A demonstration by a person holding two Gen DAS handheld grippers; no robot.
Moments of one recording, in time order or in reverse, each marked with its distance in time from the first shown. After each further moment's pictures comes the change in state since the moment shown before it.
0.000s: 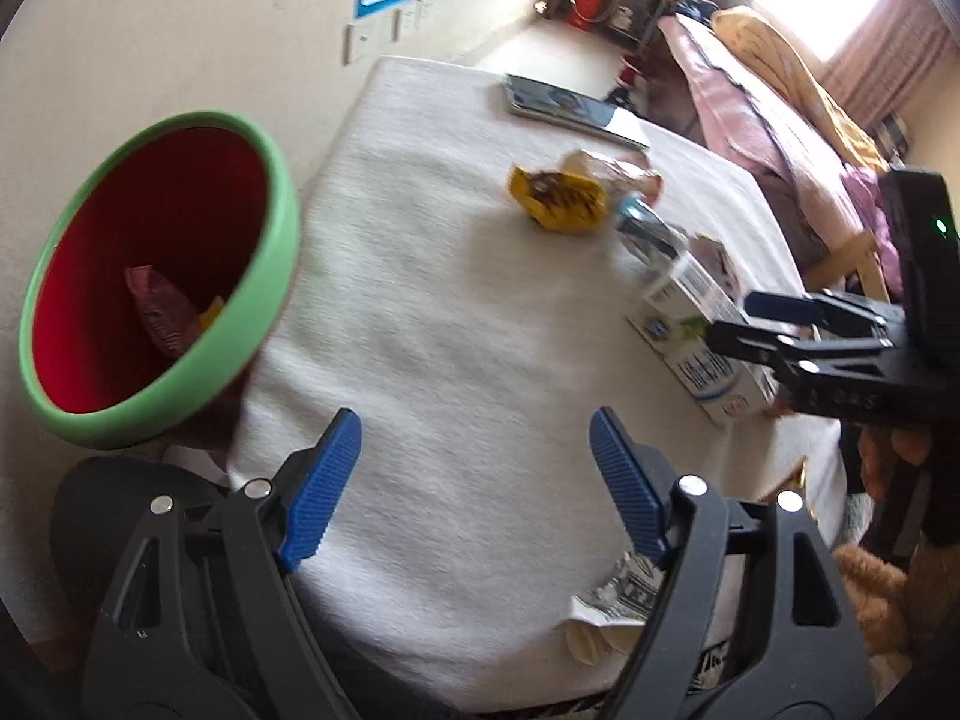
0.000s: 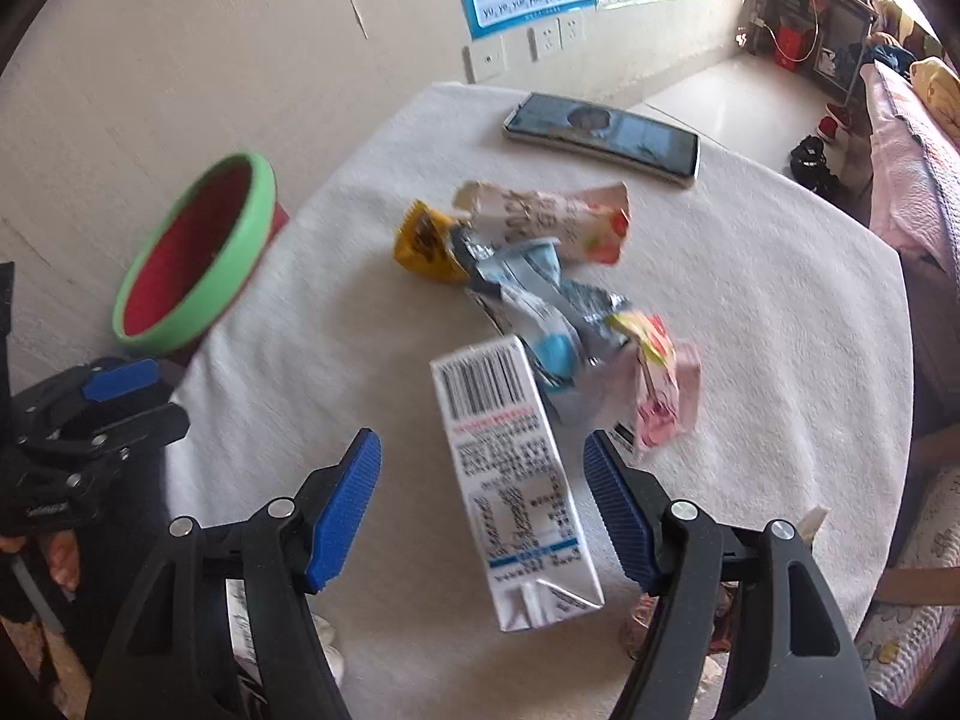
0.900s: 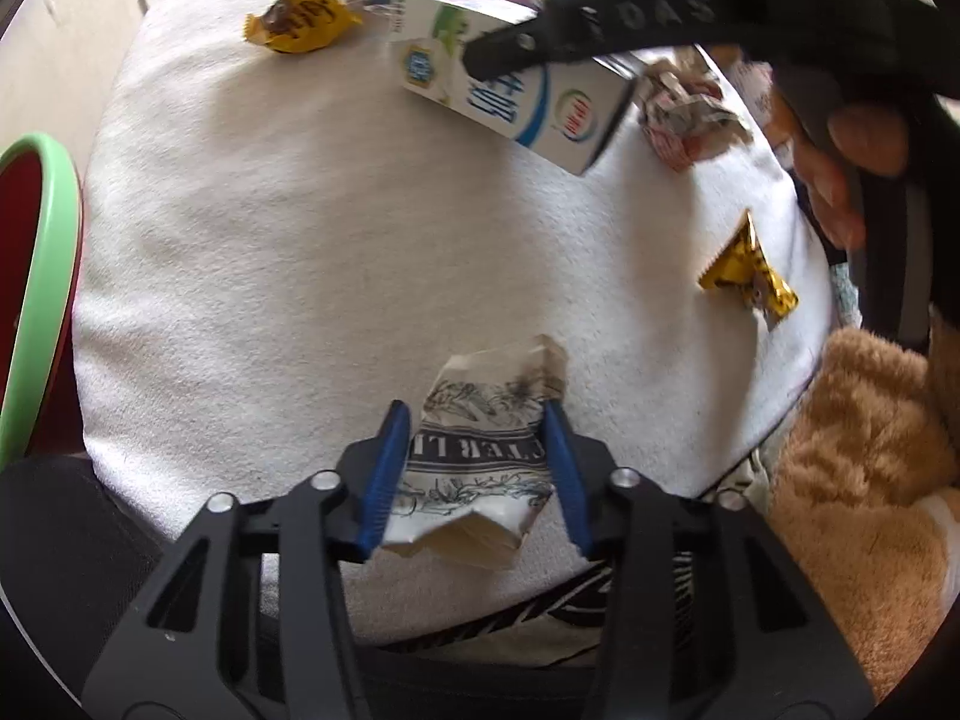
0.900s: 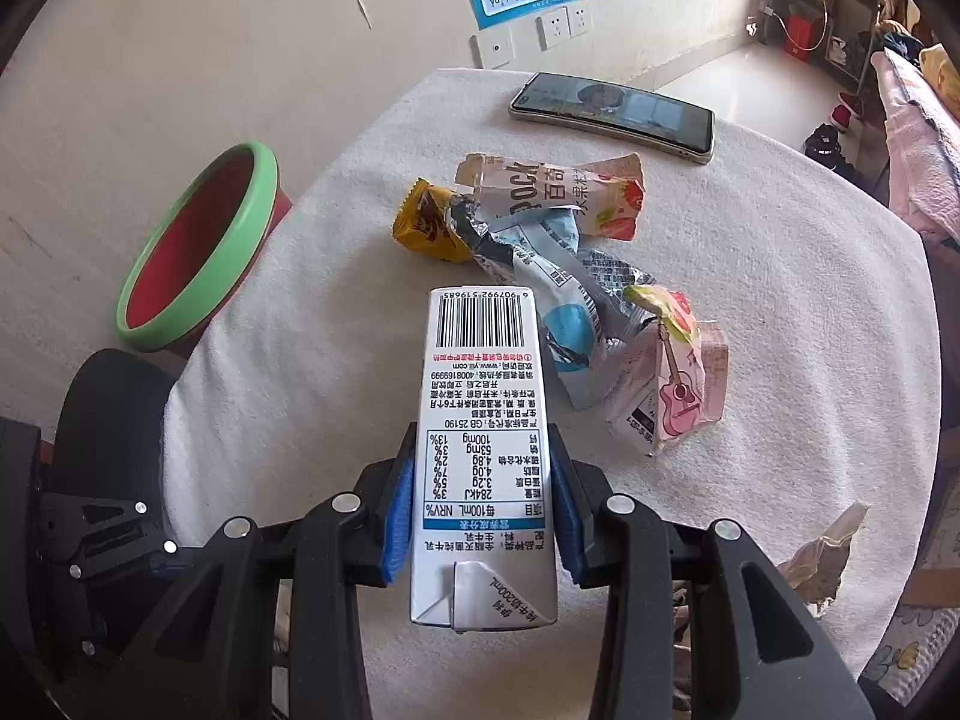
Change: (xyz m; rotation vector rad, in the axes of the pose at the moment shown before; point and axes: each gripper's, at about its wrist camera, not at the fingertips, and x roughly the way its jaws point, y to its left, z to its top) left arm 0.047 -0.080 -0.052 0.312 0.303 -0.083; right arm 0.006 -0.004 -0.002 0.027 -0.032 0.073
